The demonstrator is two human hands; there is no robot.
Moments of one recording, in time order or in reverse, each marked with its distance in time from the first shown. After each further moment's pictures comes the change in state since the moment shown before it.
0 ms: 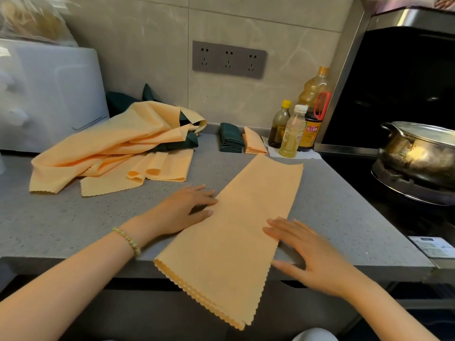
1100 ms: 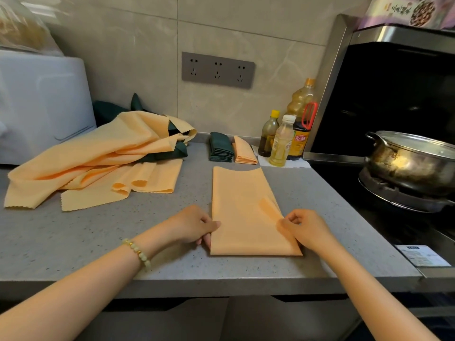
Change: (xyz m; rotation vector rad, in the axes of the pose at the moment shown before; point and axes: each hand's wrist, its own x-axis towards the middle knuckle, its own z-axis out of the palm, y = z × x) left_hand 0.022 0.055 -0.004 -0.487 -0.183 -0.457; right_hand 0.053 0.026 -0.027 0.486 0.250 0.742
